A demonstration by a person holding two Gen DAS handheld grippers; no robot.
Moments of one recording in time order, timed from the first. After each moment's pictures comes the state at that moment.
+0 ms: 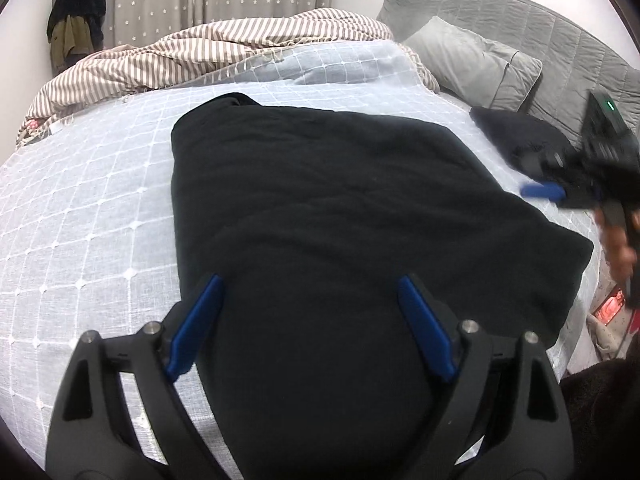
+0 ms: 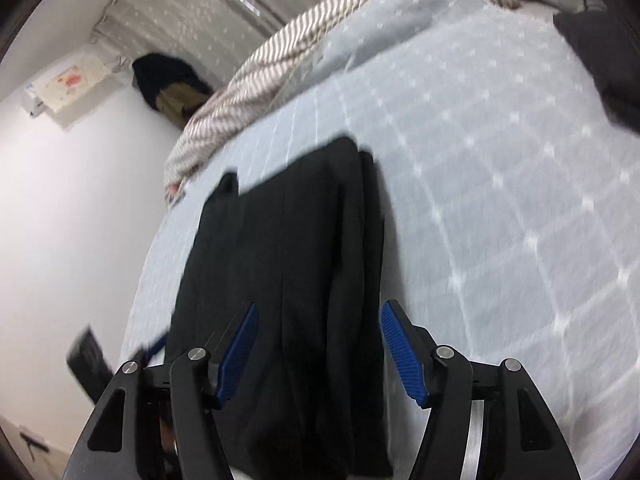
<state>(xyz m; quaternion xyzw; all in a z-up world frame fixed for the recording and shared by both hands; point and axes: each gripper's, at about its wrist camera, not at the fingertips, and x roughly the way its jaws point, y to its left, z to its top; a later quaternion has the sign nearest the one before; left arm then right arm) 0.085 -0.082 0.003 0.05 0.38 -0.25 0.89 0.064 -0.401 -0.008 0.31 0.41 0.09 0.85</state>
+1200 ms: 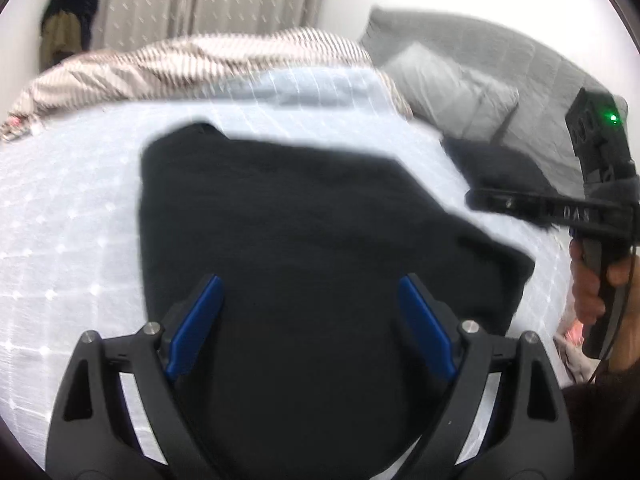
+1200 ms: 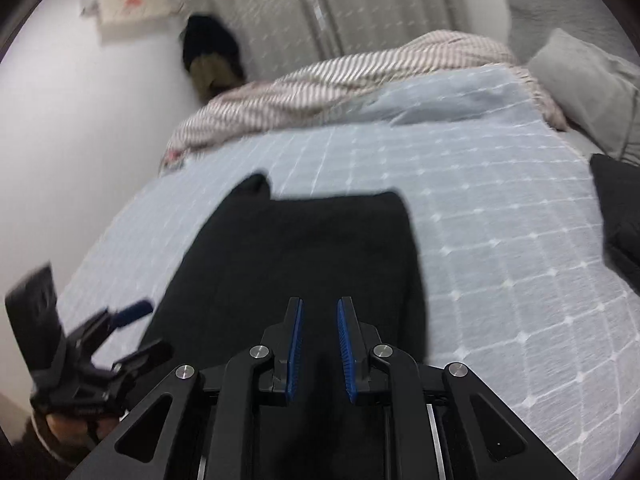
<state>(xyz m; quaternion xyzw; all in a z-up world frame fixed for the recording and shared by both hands) 0.082 -0.094 0.010 0.01 0.37 -0.30 0.88 0.057 -0.311 0.029 0.09 0.38 0.08 0.92</state>
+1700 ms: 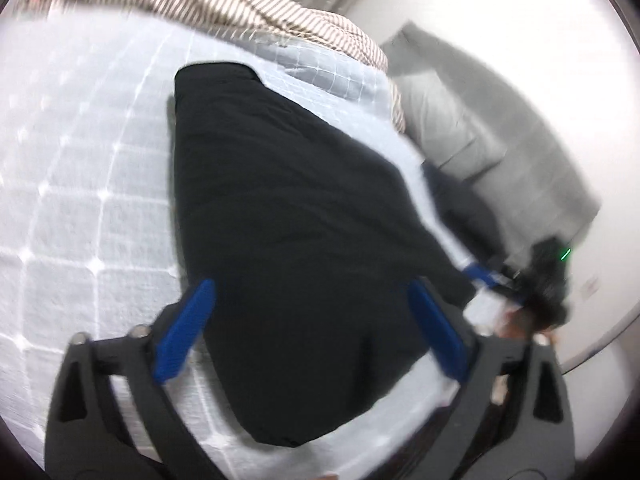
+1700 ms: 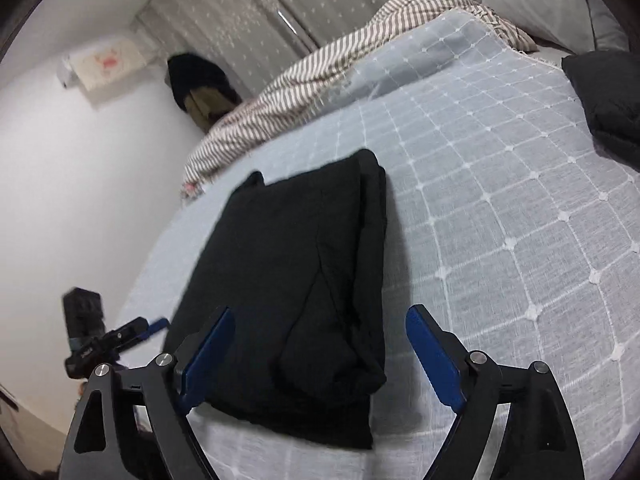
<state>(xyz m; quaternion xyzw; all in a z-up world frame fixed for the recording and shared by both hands) 0.095 0.000 0.006 -0.20 0.44 -0.33 0.81 0.002 -0.395 -0.001 0.26 0.36 0.12 0.89</state>
